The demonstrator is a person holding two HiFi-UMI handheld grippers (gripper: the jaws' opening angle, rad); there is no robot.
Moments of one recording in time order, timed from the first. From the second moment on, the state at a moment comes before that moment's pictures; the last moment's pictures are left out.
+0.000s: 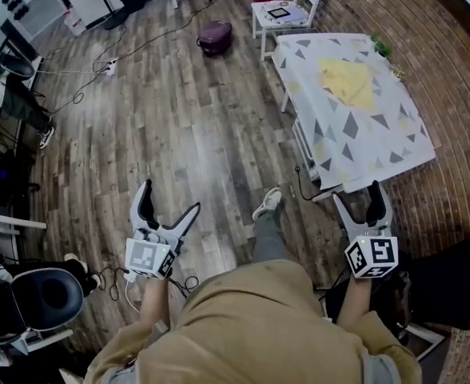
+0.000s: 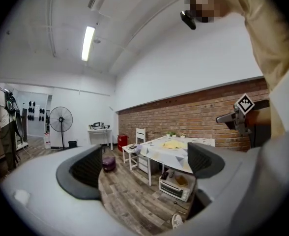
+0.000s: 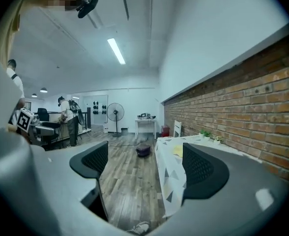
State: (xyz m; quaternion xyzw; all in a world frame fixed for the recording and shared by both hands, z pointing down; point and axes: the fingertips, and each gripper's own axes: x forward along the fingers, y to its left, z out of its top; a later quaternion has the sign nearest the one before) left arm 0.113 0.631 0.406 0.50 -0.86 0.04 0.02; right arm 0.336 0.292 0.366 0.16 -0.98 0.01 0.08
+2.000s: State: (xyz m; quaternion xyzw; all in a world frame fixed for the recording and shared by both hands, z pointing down) left arm -0.077 -0.092 0.565 0.94 -0.22 0.23 0.10; right arm 0.067 -0.034 0.487 0.51 -0.81 0.17 0.22
